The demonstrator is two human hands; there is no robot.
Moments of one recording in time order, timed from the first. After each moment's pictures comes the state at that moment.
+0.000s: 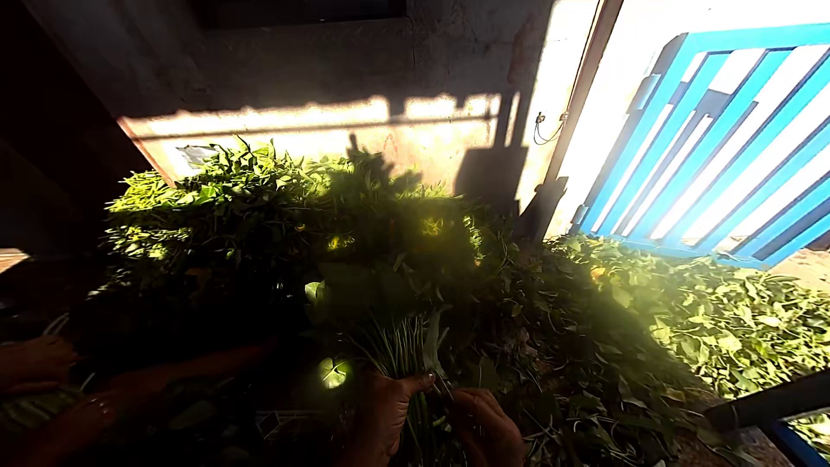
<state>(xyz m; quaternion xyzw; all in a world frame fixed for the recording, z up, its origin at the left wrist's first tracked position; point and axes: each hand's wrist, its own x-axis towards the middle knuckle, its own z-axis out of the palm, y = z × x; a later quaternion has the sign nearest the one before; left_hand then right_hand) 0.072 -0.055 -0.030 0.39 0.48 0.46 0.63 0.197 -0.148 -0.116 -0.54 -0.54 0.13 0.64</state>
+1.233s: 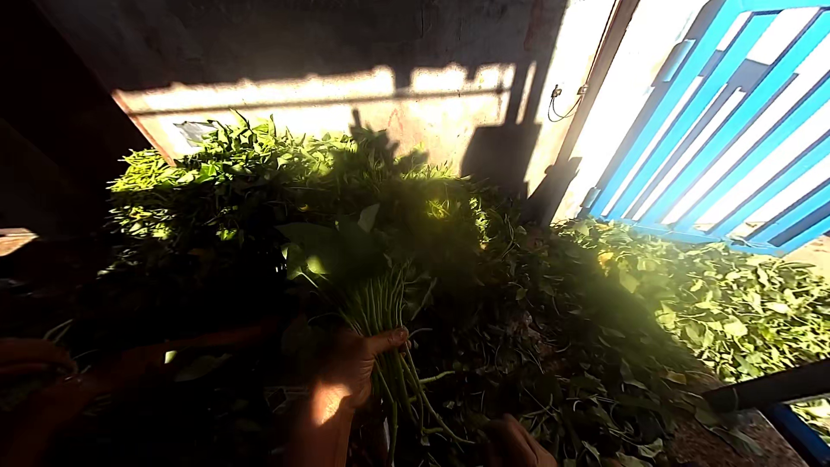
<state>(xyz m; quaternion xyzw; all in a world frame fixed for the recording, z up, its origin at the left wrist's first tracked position) 0.031 -0.020 -0.005 0.43 0.42 0.45 0.66 0.207 -0.217 -0.110 -0.66 -0.60 0.14 0.43</state>
